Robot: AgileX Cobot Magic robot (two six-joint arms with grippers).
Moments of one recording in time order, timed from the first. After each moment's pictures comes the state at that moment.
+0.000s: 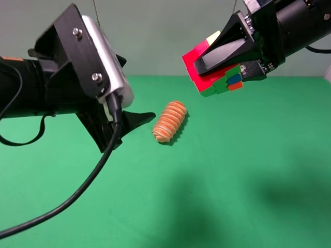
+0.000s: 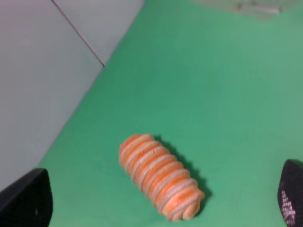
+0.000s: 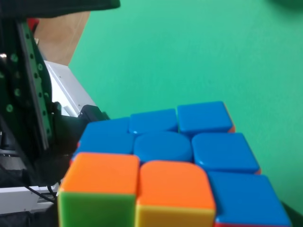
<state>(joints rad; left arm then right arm) -0.87 1.17 -0.61 -1.04 -0.18 1.53 0.24 1.40 -1.13 0.97 1.21 -0.53</state>
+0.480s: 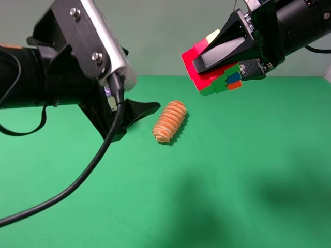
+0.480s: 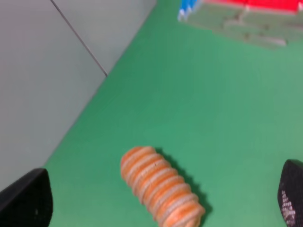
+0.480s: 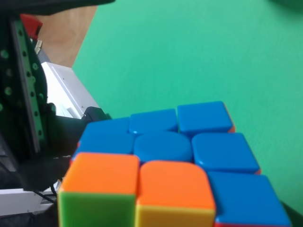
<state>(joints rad) -0.87 1.18 -0.65 -1.04 -0.17 1.49 0.24 1.40 -1.13 0.98 1.21 -0.53</state>
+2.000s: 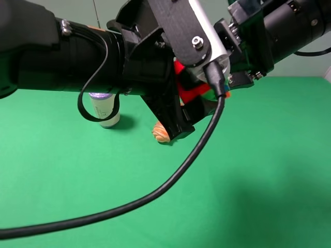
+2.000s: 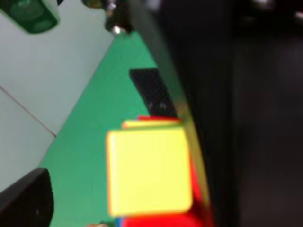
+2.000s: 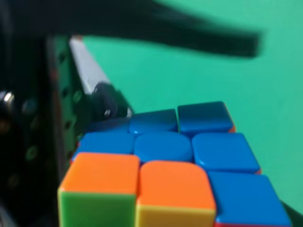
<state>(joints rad) -1.01 1.40 -0.88 -1.02 -0.14 1.47 0.35 1.40 -1.13 0.96 1.21 -0.53</state>
